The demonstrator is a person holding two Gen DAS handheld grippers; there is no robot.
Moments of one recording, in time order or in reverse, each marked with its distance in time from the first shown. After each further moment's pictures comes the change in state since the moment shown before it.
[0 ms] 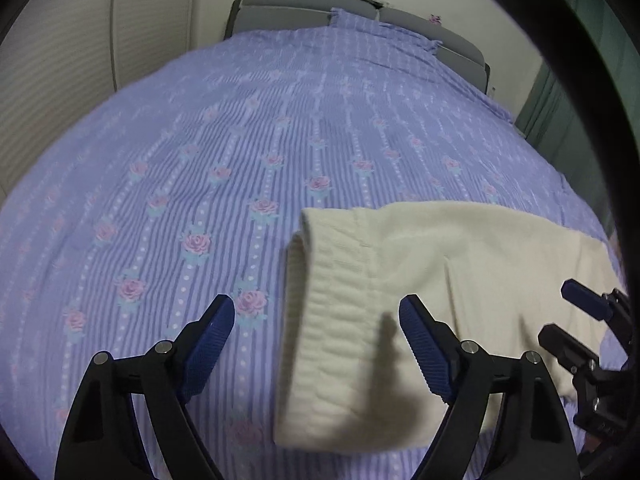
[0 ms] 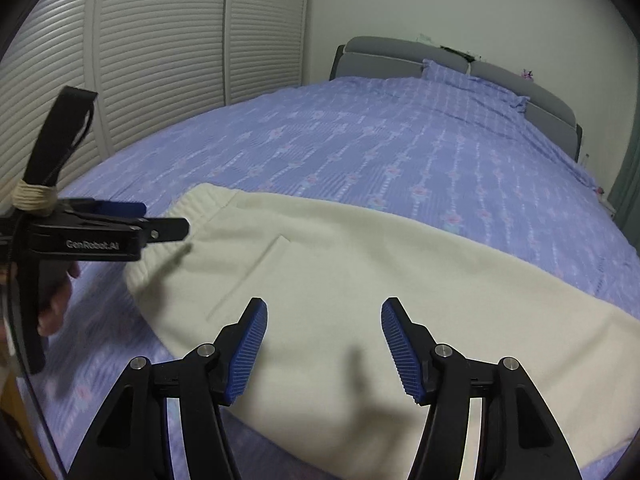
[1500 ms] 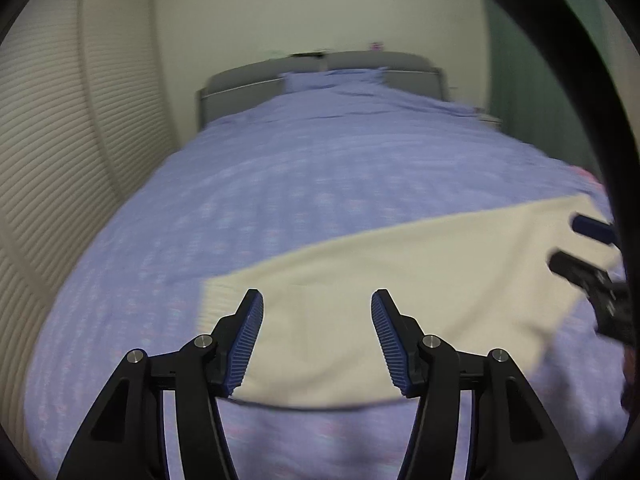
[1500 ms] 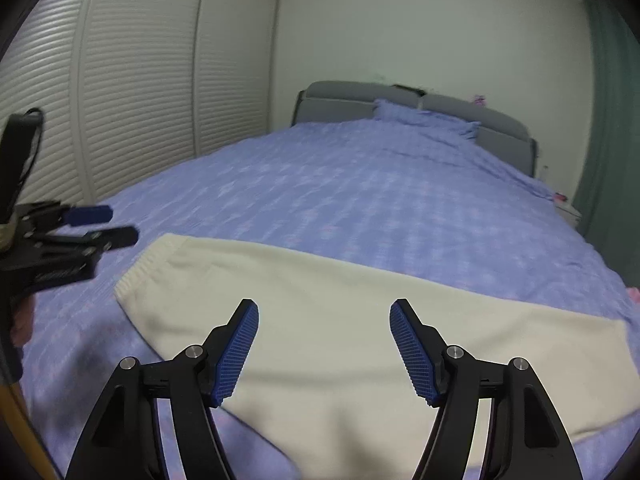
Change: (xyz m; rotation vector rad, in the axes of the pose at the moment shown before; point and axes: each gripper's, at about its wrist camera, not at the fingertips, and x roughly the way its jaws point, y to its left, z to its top) left arm -0.119 -0.185 -0.040 0.304 -0.206 0.105; right arm -0.134 -0.117 -0.045 0.074 -0.174 -0.119
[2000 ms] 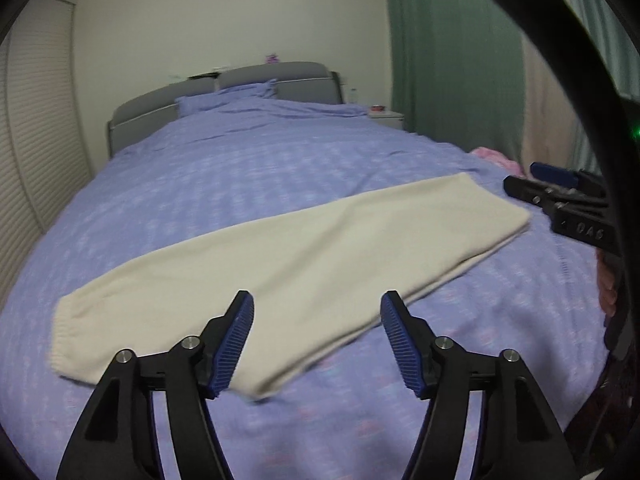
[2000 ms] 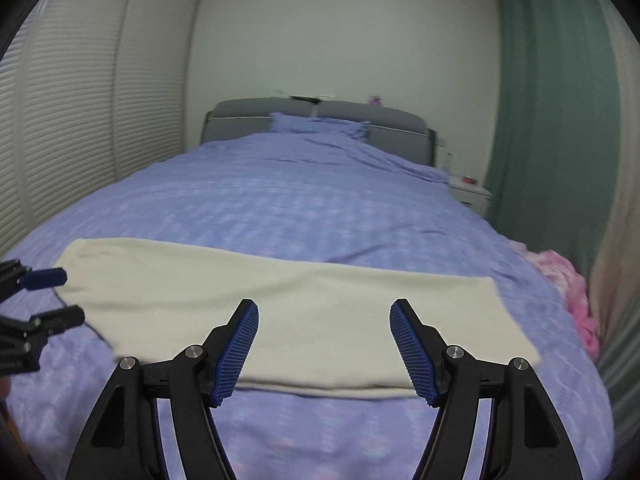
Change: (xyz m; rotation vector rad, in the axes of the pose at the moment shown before) left arm -0.027 -0.226 0.008 0.117 -0.041 -0.250; right arm -0.122 -0.206 -0.063 0.127 -0.031 -0.253
